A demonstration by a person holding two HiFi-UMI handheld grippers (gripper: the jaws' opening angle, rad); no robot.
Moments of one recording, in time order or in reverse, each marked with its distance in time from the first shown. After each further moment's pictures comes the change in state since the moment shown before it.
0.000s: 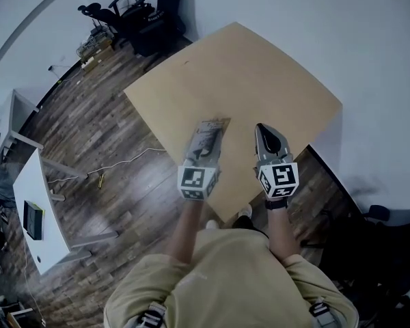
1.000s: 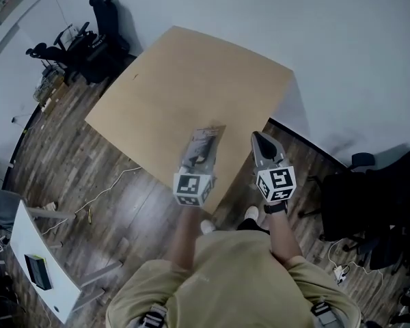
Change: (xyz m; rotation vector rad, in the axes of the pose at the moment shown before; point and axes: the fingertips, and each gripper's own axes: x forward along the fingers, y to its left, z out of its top) left arm -0.022 -0.126 -0.017 -0.048 0.011 -0.308; right arm -0.148 -0.034 -0.027 0.020 0.083 -0.268
